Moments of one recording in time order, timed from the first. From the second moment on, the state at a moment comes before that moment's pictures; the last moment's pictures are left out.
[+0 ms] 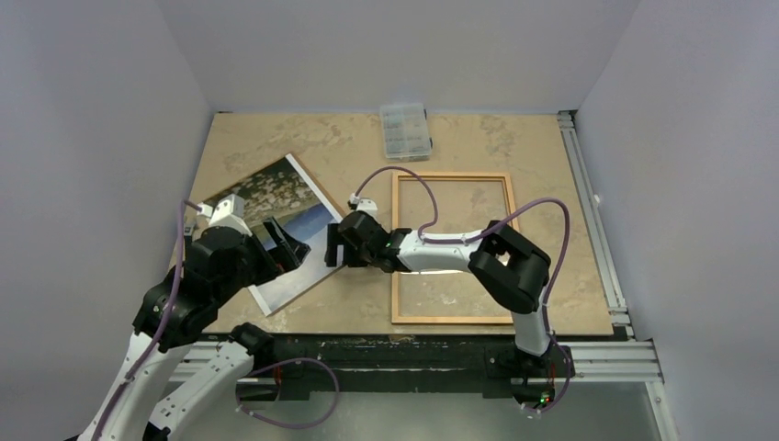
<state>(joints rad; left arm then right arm) -0.51 0.56 1.01 -1.04 -0.14 -0.82 1.06 1.96 1.25 -0.07 0.19 0.87</state>
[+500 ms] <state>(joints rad) -0.51 0.74 0.90 -1.04 -0.17 -0.82 0.91 1.96 1.26 -0.09 0.11 0.81</state>
